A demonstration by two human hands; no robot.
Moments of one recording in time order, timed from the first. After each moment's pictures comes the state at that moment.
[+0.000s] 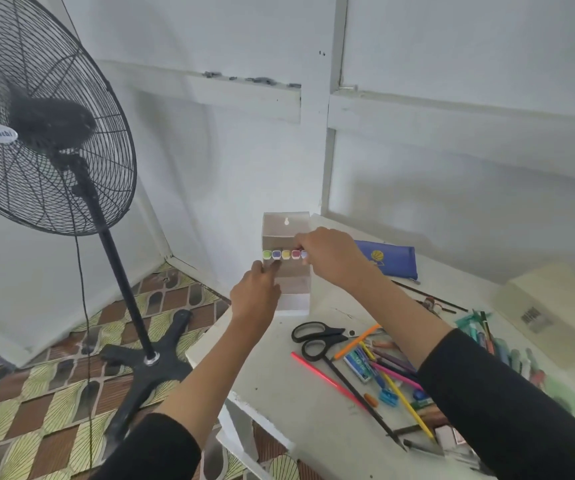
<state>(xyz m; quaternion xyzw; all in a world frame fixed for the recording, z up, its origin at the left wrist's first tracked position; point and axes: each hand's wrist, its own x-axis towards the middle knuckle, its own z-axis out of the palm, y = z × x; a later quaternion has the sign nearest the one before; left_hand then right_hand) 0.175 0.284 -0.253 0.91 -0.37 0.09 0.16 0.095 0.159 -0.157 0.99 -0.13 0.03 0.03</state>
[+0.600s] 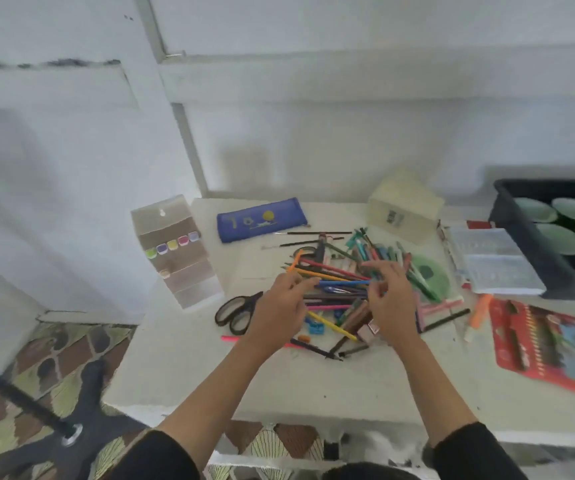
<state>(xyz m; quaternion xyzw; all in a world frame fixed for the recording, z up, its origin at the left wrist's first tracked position) 0.057 0.237 -0.300 0.61 -0.72 -0.01 0.33 -0.137 0.162 -0.300 0.73 -0.49 0.43 -0.22</state>
